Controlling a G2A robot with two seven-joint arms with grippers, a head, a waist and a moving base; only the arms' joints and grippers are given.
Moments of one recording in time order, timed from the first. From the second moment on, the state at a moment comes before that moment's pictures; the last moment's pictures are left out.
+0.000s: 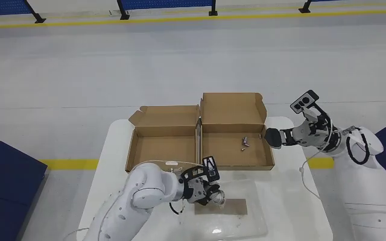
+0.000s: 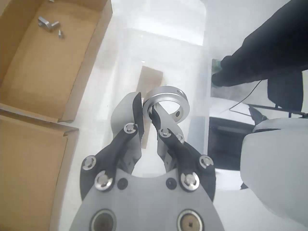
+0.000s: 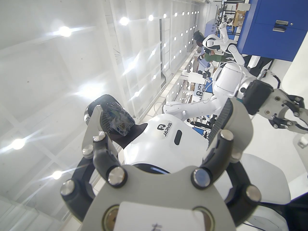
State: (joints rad) left arm 1.16 -1.21 -0.96 -1.81 0.72 -0.67 -1.00; right arm -1.13 -1.01 1.62 -1.52 0.91 0.26 1.43
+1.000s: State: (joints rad) left arm 1.33 -1.19 -1.15 -1.71 0.57 -1.01 -0.24; right arm -1.13 -1.01 1.62 -1.52 0.91 0.26 1.43
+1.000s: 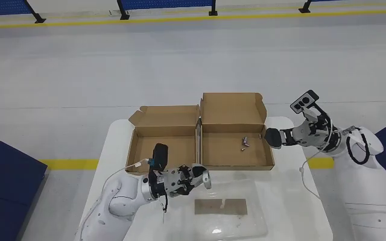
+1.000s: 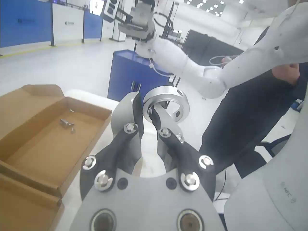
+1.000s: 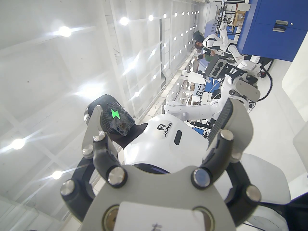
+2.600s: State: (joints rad) left arm 1.25 -1.25 -1.06 -1.81 0.84 -1.01 0.73; right arm -1.13 -1.01 1.62 -1.52 0.91 0.26 1.43
